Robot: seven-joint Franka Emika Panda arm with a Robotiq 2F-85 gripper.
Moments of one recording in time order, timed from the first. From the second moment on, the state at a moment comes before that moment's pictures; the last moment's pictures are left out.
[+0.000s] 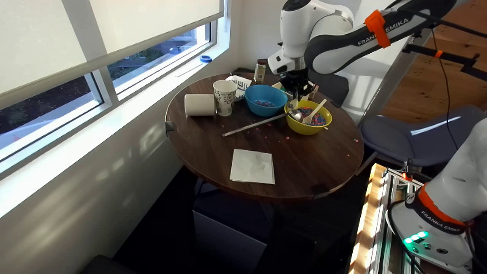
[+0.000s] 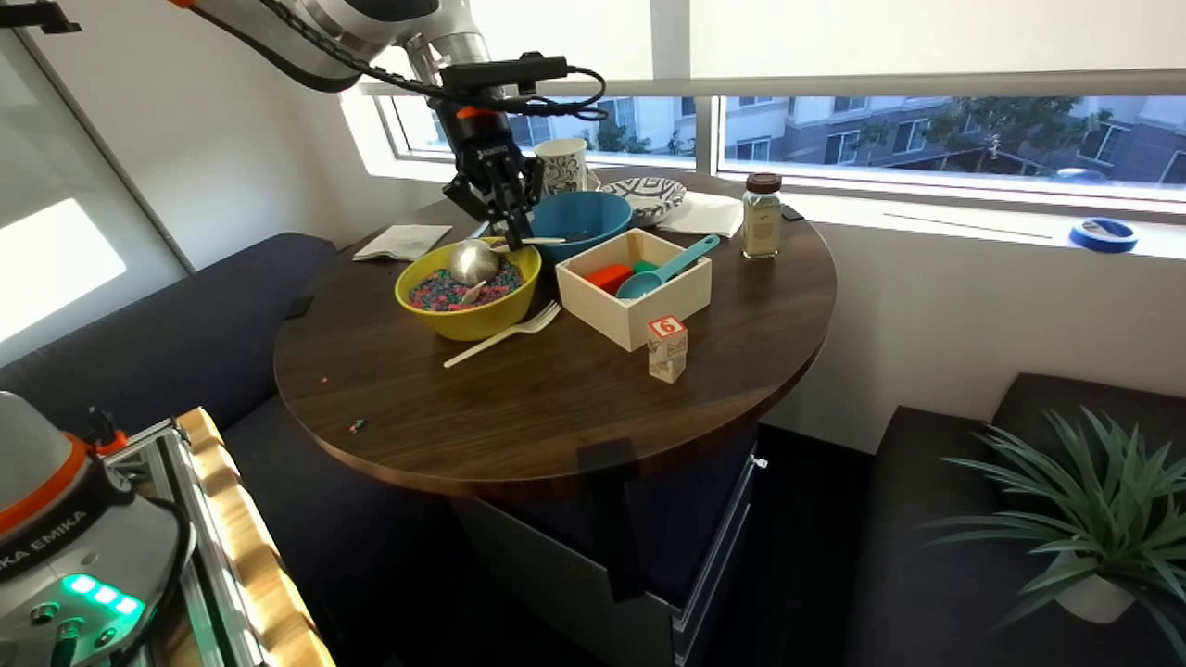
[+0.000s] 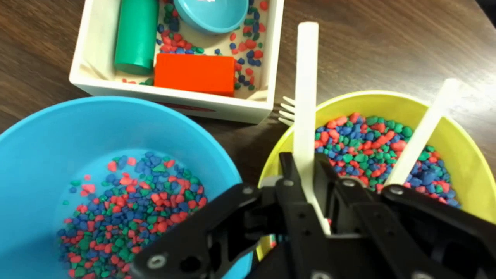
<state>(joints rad) -0.04 0.02 0.00 -2.20 -0.55 2.10 -1.34</state>
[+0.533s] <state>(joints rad) -0.04 -0.02 -0.01 -2.20 -0.48 2.10 -1.41</state>
